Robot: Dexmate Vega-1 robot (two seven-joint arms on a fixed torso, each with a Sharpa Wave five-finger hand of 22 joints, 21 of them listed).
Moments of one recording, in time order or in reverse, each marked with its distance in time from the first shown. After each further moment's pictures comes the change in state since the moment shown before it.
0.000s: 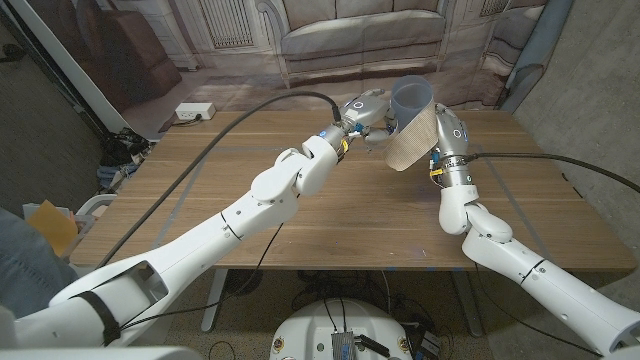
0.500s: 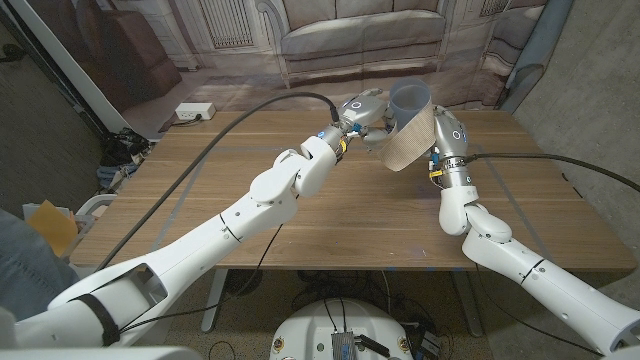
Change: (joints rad) left arm 0.010 -0.001 -0.009 -0.002 0.001 0.004 0.004; left_hand 0.000 0.000 0.000 0.000 -0.001 0.000 0.000 0.000 0.000 0.000 0.000 0.005 0.002 -0.005 0.005 0.000 0.000 -0.007 0.000 0.000 0.000; right arm 0.003 -0.008 -0.009 0.004 0.009 -0.016 -0.003; right_hand 0.000 0.000 0.000 0.000 0.000 0.002 -0.002 0.004 0.000 0.002 -0.001 -0.001 -0.002 0.002 0.002 0.000 0.000 0.000 0.000 0.000 0.000
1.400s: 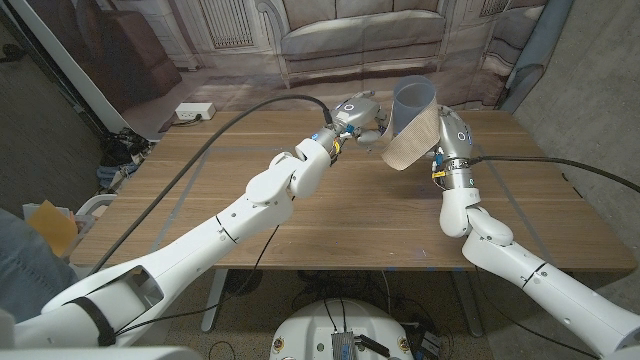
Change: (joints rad) left arm 0.013 0.018 -0.018 0.017 -0.023 0.003 0.019; left_hand 0.000 0.000 0.004 -0.004 0.005 0.006 0.016 0.000 0.000 0.000 0.000 0.004 0.000 -0.002 -0.002 0.000 0.004 -0.004 0.004 0.000 0.000; right arm -0.024 0.000 0.014 -0.027 0.024 -0.037 -0.028; right_hand 0.008 0.001 0.013 0.013 -0.004 0.028 -0.016 -0.003 -0.001 0.014 -0.004 -0.008 0.000 0.000 0.000 0.000 0.000 0.000 0.000 0.000 0.000
